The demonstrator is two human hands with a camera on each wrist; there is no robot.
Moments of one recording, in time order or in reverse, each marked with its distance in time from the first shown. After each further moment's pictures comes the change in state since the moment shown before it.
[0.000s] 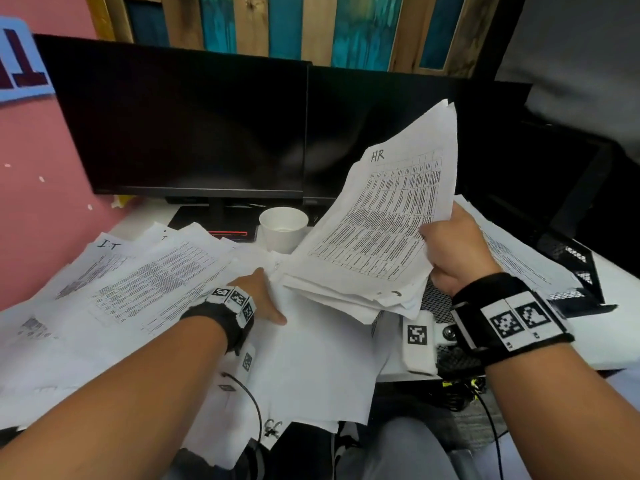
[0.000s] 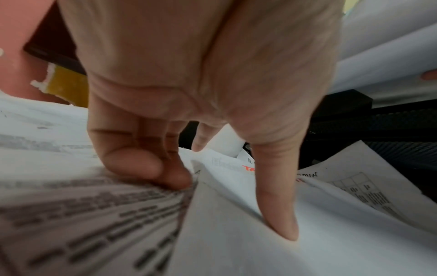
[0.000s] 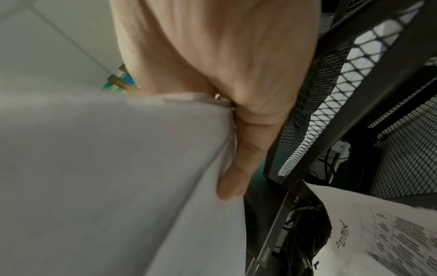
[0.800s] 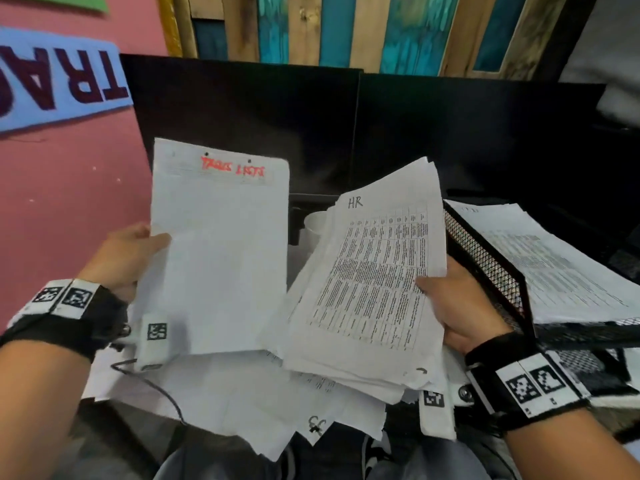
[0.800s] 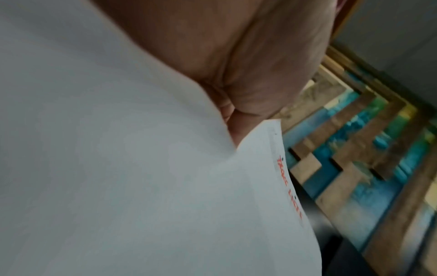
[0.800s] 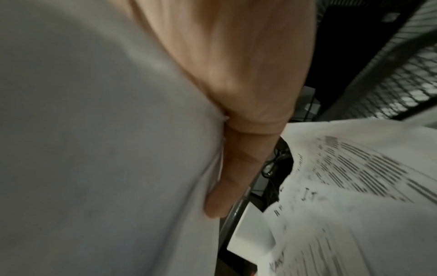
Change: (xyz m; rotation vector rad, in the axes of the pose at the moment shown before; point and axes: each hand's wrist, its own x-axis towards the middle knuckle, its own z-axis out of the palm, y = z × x) left_hand -0.081 -0.188 -0.101 -1.146 0.579 -0.072; right_hand -0.029 0.058 0.032 -0.002 -0.281 0.175
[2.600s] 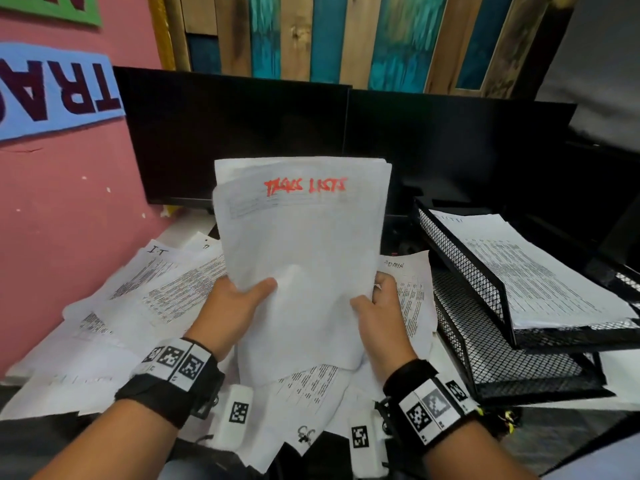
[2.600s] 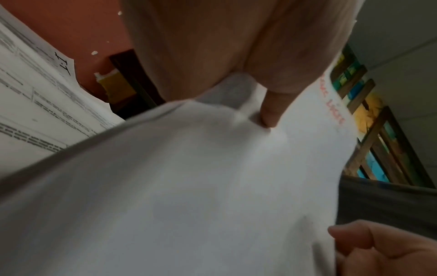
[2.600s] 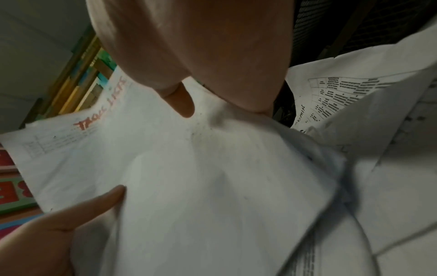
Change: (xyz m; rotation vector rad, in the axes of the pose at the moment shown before) left_hand -0.102 -0.005 0.127 -0.186 -0.223 0.135; right_hand -0.022 0.032 0.078 0.034 0.102 -0.099
